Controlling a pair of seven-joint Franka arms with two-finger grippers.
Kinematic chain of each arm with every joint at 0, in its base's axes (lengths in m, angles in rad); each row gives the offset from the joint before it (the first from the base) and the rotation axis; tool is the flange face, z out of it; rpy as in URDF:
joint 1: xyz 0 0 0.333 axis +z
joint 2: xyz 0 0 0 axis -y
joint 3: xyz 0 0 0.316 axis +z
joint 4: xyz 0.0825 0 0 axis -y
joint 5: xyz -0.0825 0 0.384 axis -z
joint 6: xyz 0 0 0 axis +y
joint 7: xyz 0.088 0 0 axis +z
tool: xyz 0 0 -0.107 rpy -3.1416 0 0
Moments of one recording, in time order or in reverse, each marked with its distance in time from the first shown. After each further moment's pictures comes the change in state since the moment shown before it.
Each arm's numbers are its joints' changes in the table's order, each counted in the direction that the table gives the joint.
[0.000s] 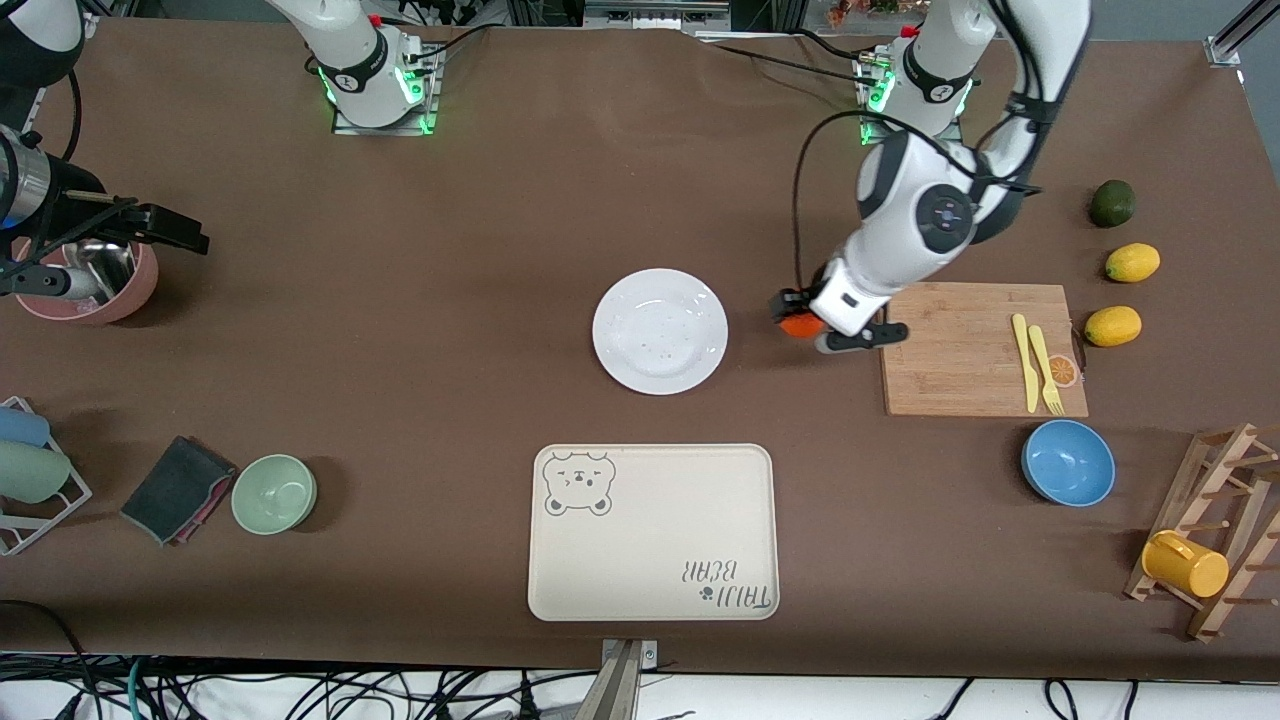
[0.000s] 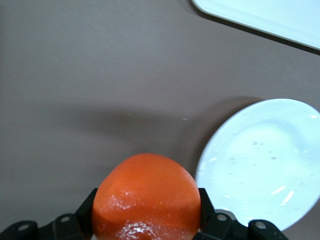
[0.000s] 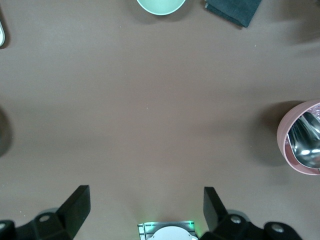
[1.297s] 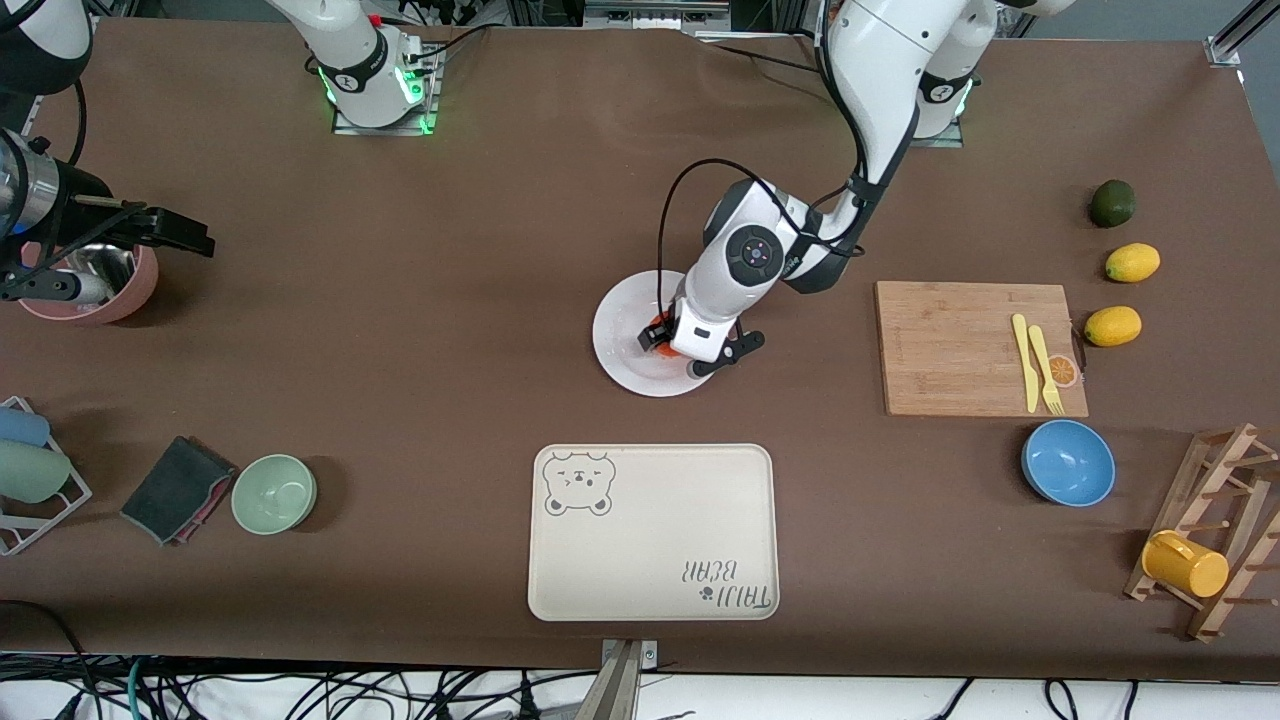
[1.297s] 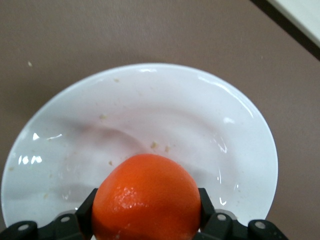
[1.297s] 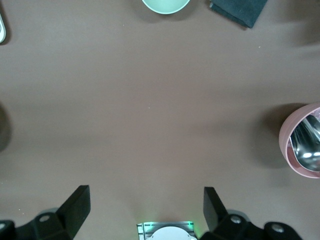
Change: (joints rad) left arm -0.228 -0.379 -0.005 0.357 0.003 -0.102 0.487; right arm 0.007 -0.011 0.006 0.001 -0.001 -0.002 0.014
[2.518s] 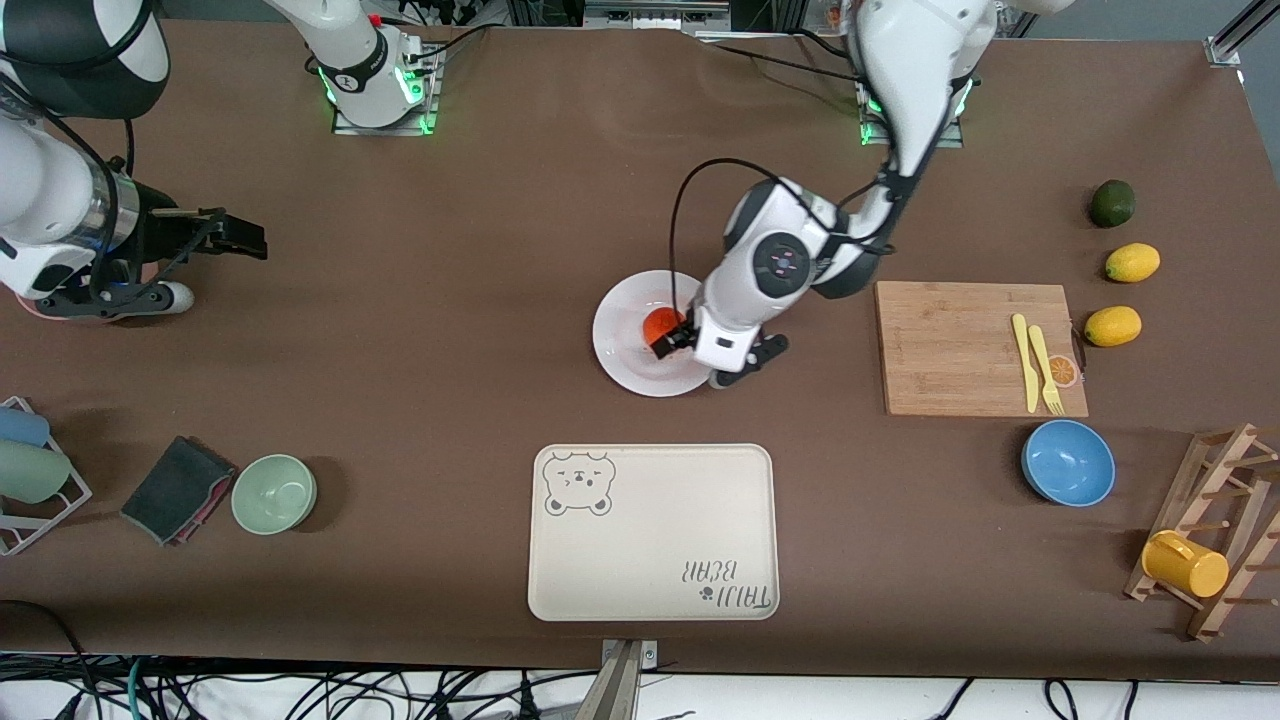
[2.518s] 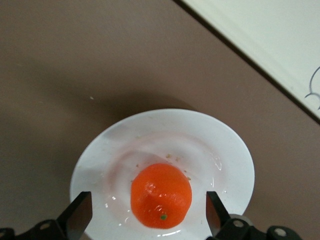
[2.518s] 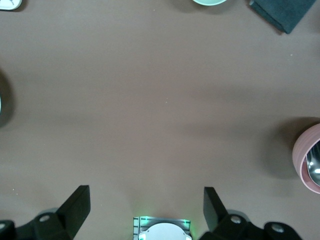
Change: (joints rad) left arm 0.126 0.130 0.019 0.043 0.000 0.262 0.011; right arm 0.091 -0.039 0.004 0.001 -0.004 0.008 0.041
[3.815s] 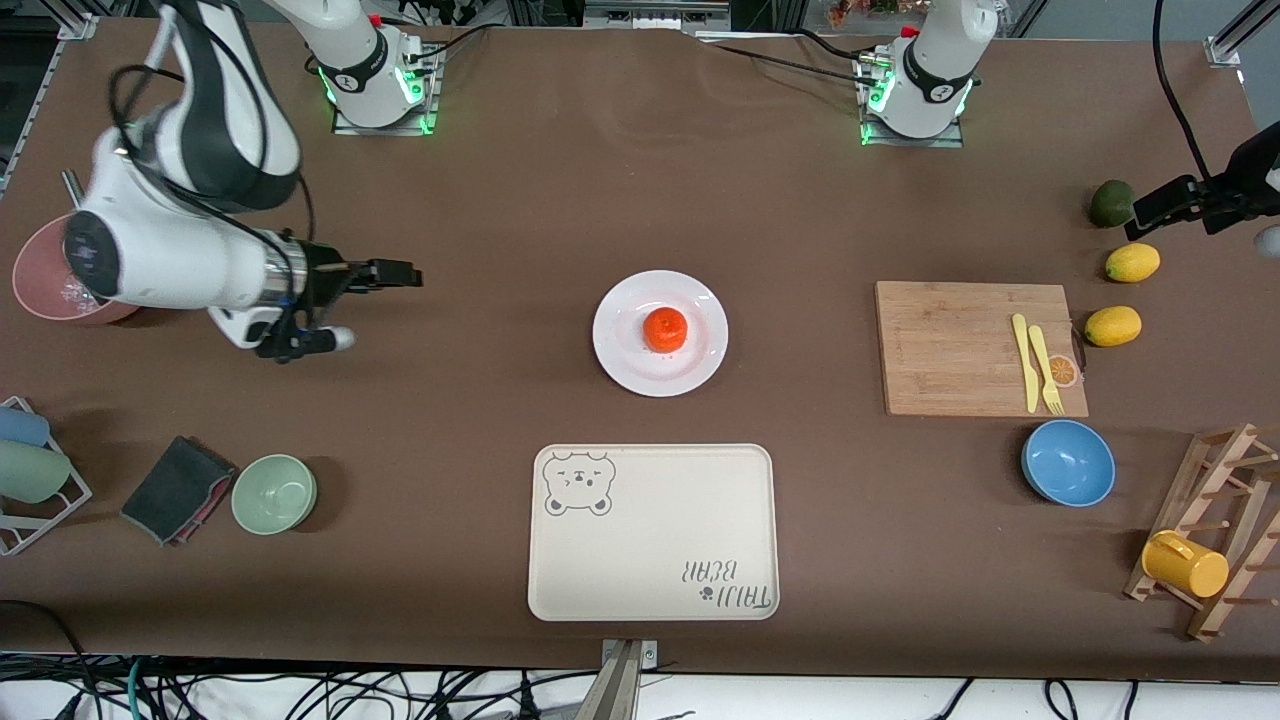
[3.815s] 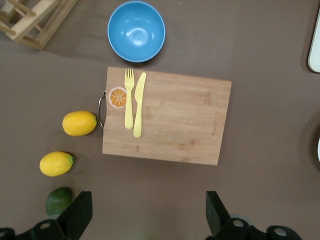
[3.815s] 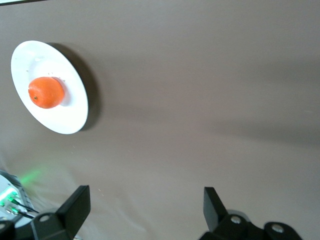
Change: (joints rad) left arm 0.491 0.643 0.238 -0.123 -0.357 0.609 -1.011; right arm 0.036 -0.093 0.078 -0.293 -0.427 -0.338 -0.001
